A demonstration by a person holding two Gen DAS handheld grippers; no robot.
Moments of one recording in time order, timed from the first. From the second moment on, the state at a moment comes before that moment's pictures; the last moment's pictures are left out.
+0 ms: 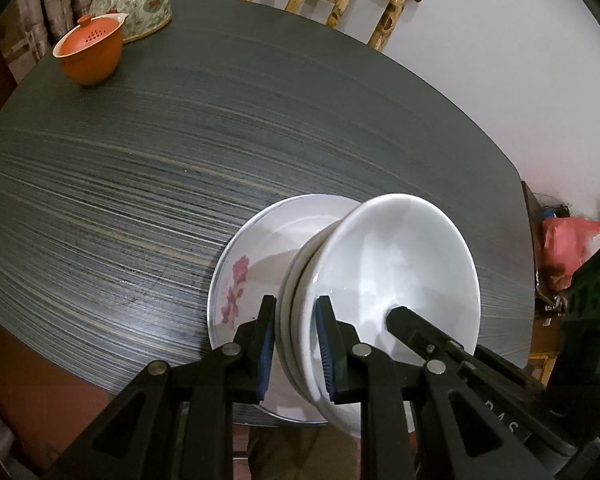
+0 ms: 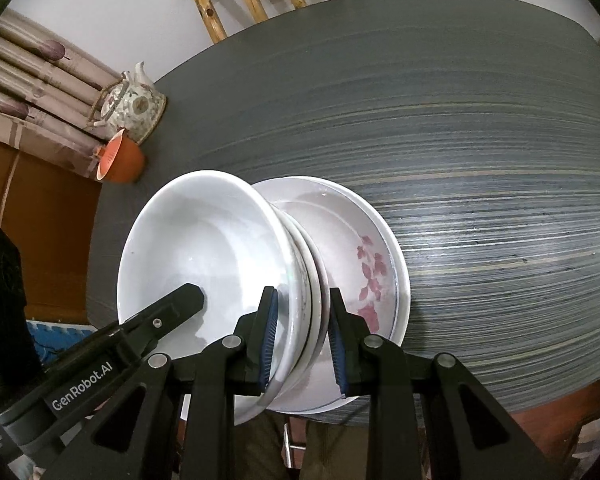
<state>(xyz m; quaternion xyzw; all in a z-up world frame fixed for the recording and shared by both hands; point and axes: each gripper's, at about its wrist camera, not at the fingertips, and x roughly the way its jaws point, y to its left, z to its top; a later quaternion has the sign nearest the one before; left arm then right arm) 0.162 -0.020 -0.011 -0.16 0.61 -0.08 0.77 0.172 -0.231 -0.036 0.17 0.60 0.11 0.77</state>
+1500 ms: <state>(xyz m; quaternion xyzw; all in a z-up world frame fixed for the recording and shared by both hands) 0.161 -0.020 -0.032 -0.16 0.61 -0.07 0.77 0.173 -0.221 -0.045 0.17 0.61 0.12 0.77</state>
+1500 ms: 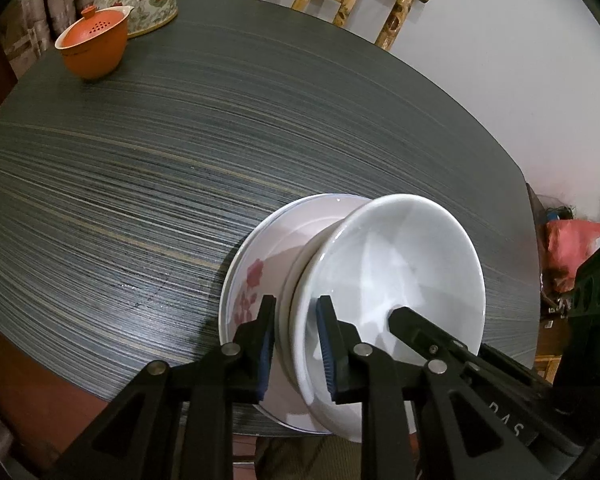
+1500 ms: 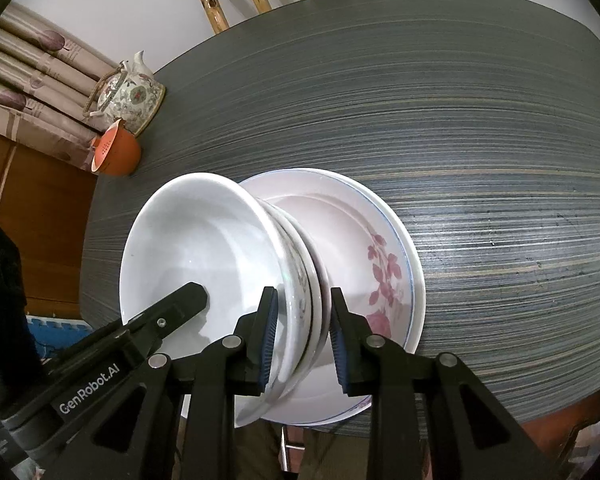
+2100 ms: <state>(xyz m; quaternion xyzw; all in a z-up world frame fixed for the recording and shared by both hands) 0.157 -0.031 -0.027 -0.15 0.60 -0.07 0.79 0.171 -0.217 -0.044 0.18 0.60 0.12 0.77</state>
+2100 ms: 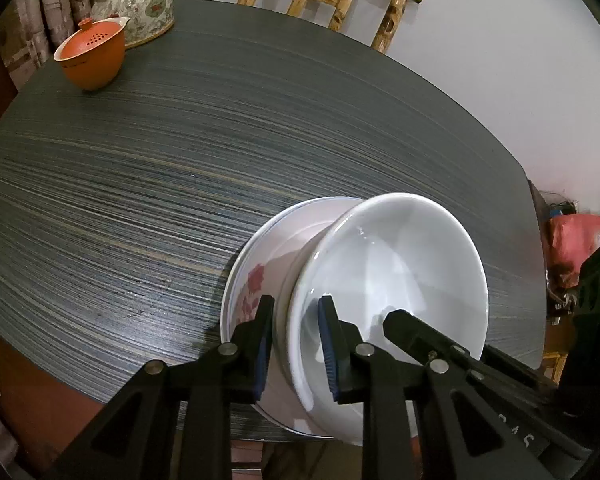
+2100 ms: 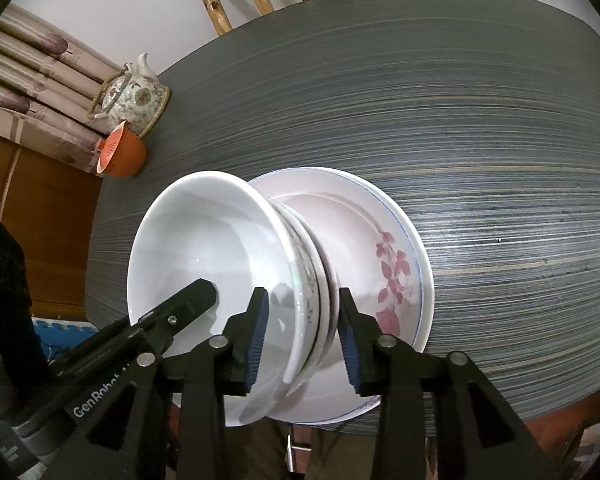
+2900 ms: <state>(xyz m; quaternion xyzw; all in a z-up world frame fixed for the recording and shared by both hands) 0.140 -0.031 -0.008 -0.12 0.57 -0.06 0.81 0.162 -0.225 -0.033 0.17 0.57 0.11 0.79</state>
